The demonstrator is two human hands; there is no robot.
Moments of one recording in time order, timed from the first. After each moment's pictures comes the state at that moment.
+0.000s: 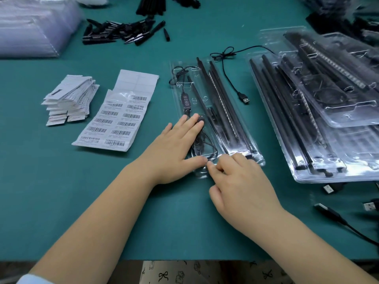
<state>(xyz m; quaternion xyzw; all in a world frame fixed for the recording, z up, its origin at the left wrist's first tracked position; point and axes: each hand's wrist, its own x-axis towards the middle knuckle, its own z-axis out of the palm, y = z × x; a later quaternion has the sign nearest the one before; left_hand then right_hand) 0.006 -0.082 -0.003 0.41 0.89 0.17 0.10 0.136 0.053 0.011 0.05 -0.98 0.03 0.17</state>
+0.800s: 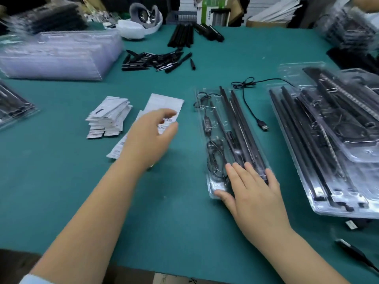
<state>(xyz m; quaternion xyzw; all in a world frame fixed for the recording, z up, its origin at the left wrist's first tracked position) -0.028 -0.134 0.037 0.19 0.90 0.38 -0.13 0.120 0.054 -0.003 0.00 -0.98 0.01 0.21</state>
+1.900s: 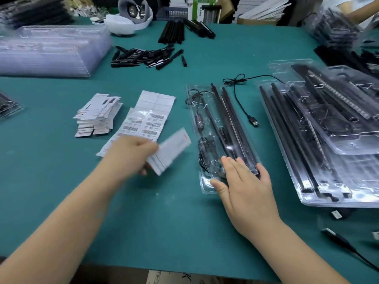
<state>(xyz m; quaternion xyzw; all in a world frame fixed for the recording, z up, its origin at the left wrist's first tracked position) 0.004 -0.145 0.045 0.00 0.87 0.48 0.11 0.121 0.051 0.001 -0.05 -0.98 0.05 0.20</state>
